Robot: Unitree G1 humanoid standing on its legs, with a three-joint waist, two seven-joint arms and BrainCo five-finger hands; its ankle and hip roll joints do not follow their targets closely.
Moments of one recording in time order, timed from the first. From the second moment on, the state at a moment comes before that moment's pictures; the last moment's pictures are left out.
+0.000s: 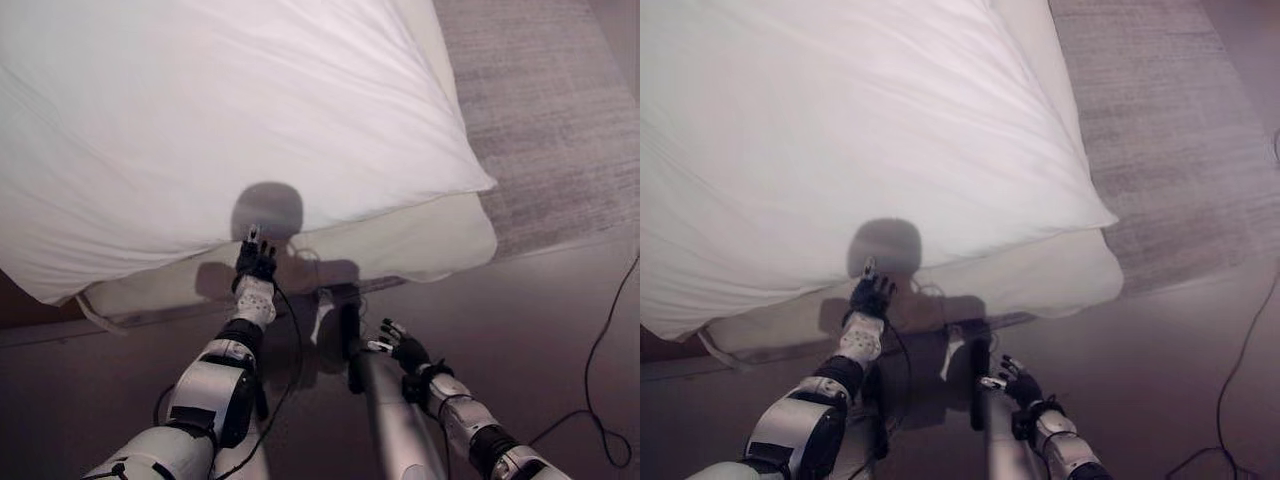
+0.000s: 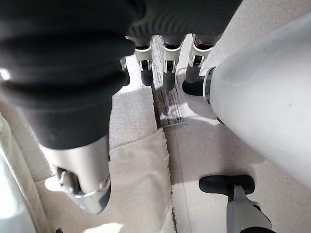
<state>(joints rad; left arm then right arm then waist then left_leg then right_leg) -0.82 0.13 0.03 1.08 -1.24 -0.25 0.16 -0.27 -0.22 0.44 0.83 0.54 -0.12 0.01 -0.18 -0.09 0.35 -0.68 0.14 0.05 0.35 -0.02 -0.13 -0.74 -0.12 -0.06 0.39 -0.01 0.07</state>
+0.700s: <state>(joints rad) -0.90 0.18 0.03 1.03 -1.27 -0.32 0.19 -0.27 -0.21 0.45 0.77 0.56 -0.13 0.00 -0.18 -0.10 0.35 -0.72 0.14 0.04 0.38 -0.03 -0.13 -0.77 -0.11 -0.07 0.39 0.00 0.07</state>
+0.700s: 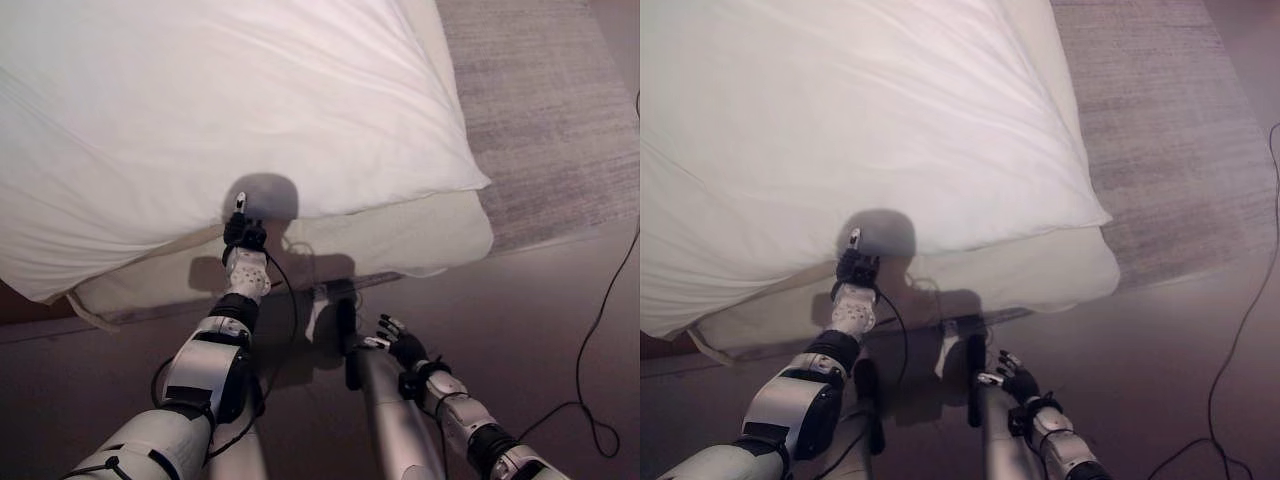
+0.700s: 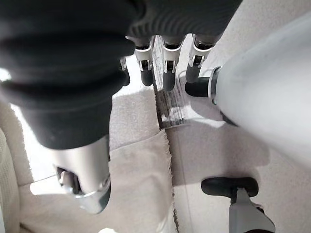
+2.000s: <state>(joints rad) -0.50 0.05 -0.17 0.11 -1.38 -0.44 0.18 -0.63 0.01 0.29 0.51 1.70 -0.24 0.16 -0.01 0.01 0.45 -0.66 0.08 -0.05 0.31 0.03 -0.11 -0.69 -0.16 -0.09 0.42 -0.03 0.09</state>
